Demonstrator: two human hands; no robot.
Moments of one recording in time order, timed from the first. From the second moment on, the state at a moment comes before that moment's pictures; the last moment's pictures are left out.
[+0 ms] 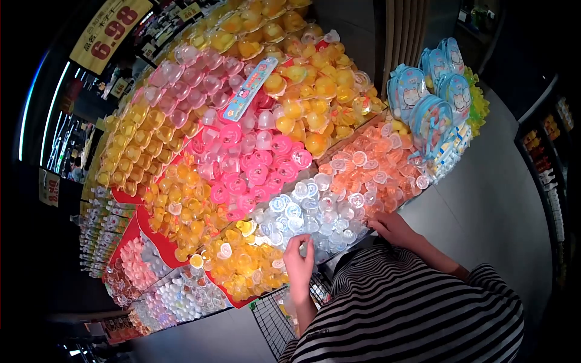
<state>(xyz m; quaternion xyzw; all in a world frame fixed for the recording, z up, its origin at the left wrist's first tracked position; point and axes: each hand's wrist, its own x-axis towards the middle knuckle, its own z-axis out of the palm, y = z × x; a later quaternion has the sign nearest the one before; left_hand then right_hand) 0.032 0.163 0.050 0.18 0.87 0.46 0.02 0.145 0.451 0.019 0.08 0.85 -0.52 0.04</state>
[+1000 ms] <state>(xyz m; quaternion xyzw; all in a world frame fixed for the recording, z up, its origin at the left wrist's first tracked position) 0.046 0.284 0.102 0.15 0.93 0.35 0.04 0.113 0.588 -0.036 0.04 0.63 -0.76 0.18</state>
